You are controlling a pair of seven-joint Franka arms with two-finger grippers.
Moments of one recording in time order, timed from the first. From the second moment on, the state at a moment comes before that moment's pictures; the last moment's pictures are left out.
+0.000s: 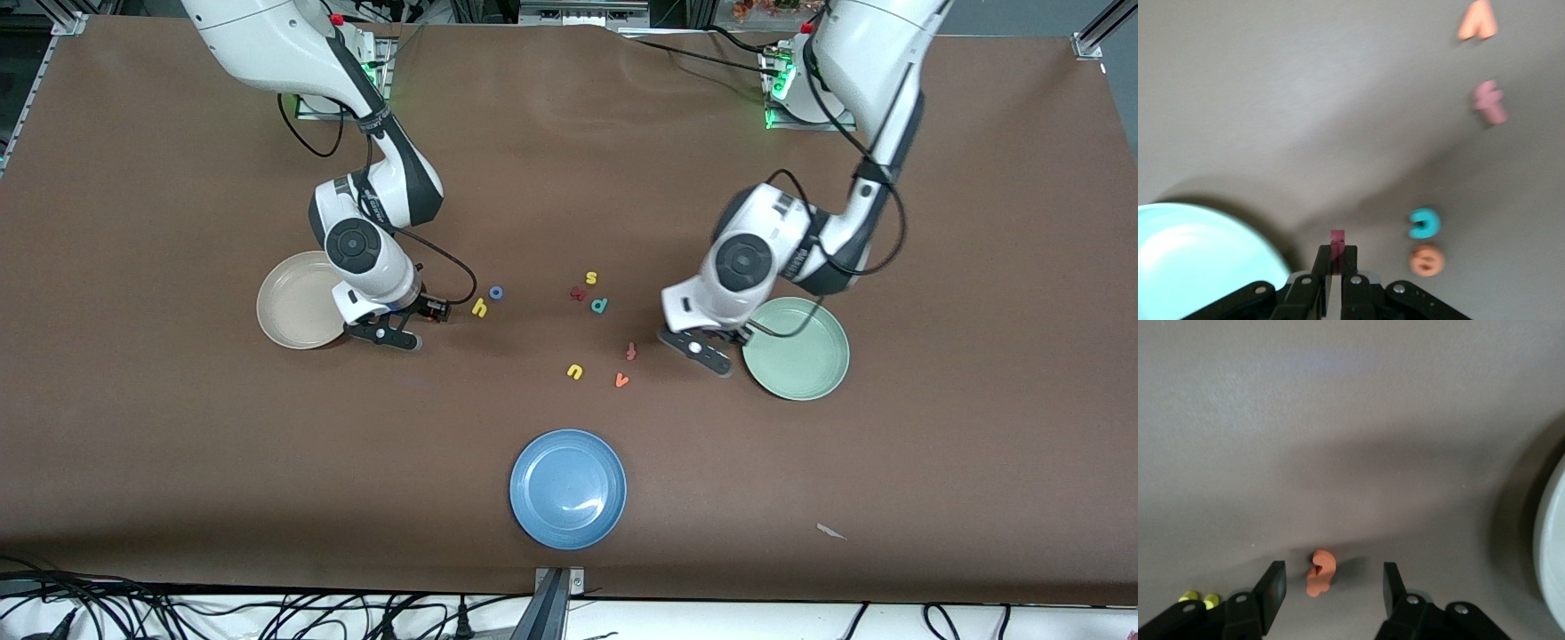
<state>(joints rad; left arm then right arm) -0.34 0.56 -0.09 -1.77 0.12 2.20 0.09 0.45 0.51 -0.01 -2.00 0.02 2.44 0.67</state>
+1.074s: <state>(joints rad) -0.19 0.57 -0.11 -1.80 0.12 2.18 0.31 0.45 0.54 0.00 -2.00 0.02 2.48 0.67</state>
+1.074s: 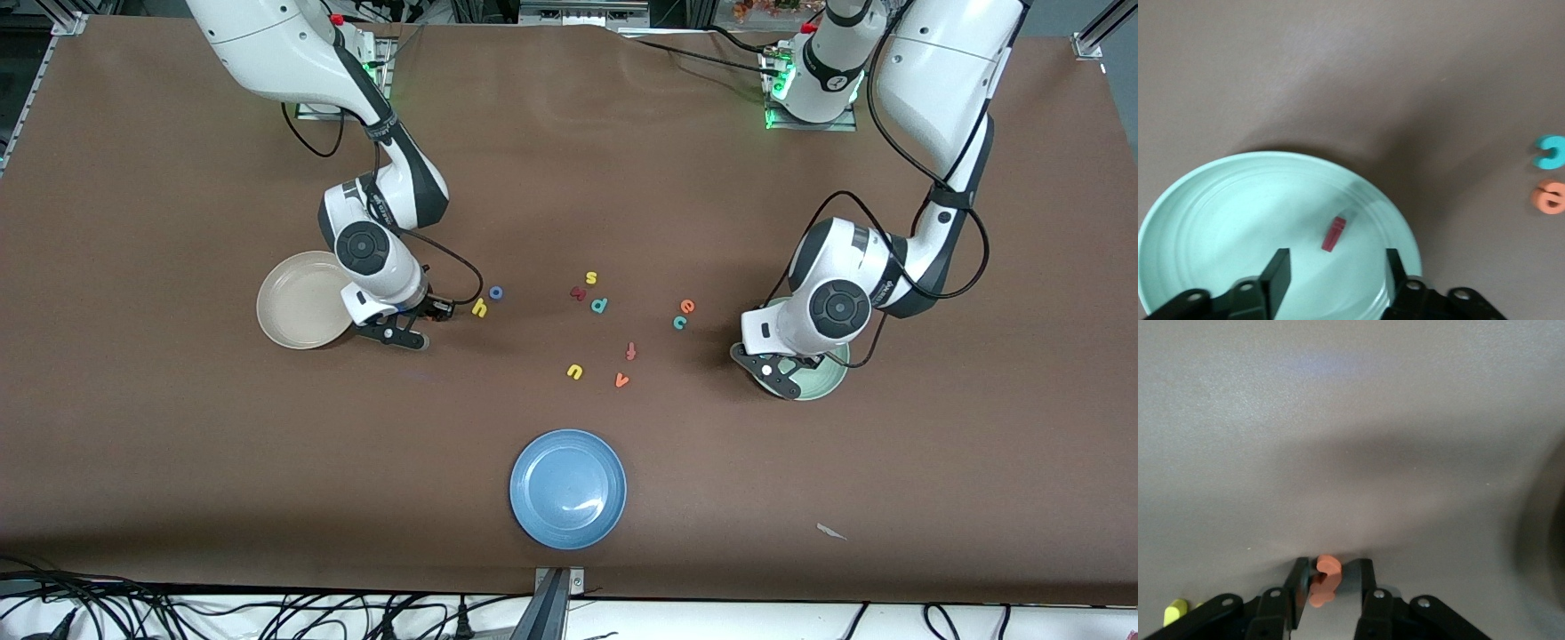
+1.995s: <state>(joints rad) -0.27 0.59 -0.21 -1.76 0.12 2.19 0.00 0.44 0.41 -0.09 -1.91 0.02 2.16 0.52</state>
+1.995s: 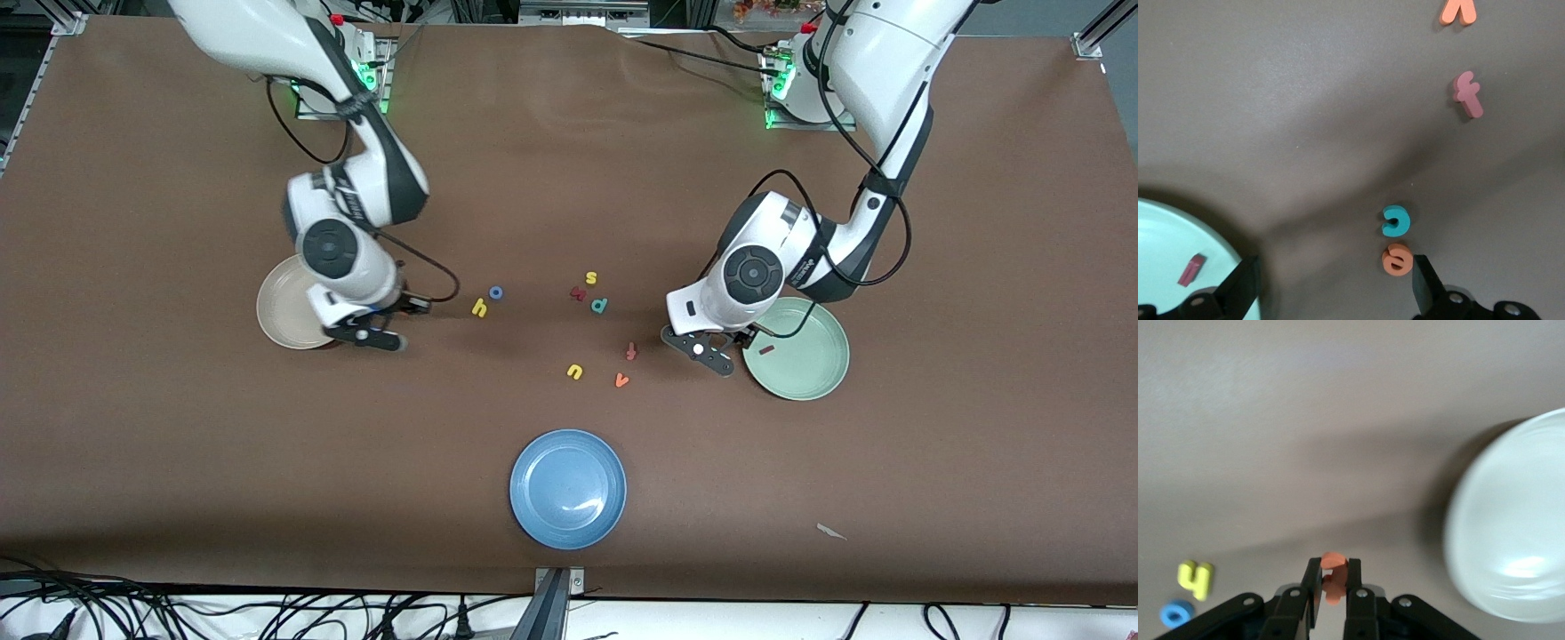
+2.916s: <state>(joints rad) -0.27 0.61 -0.21 -1.75 0.09 2.20 -0.03 0.41 0.44 -0.38 -2.06 0.02 2.21 -0.04</state>
